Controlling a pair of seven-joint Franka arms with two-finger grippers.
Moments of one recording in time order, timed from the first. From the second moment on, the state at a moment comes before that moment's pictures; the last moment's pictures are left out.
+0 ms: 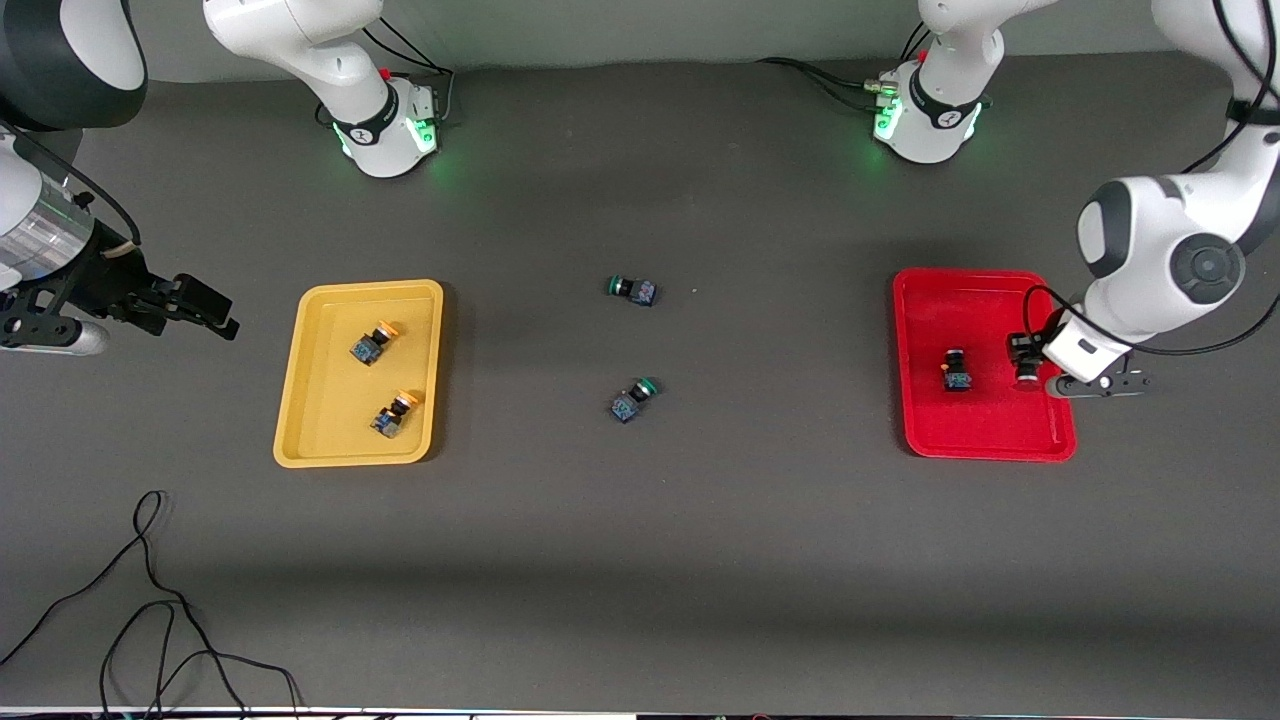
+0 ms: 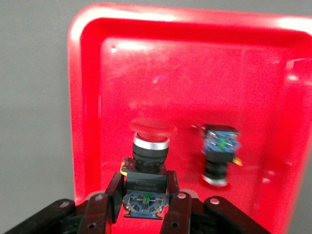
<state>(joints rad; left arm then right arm) 0.38 0.22 -0.27 -2.32 0.15 2.44 -0.03 0.31 -0.06 -0.28 -1.81 0.03 1.82 0.16</state>
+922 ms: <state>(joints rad) 0.39 0.08 -0.27 -1.92 0.10 1.82 0.11 0.31 -0.08 -0.23 -1.80 0.02 1.80 0.13</state>
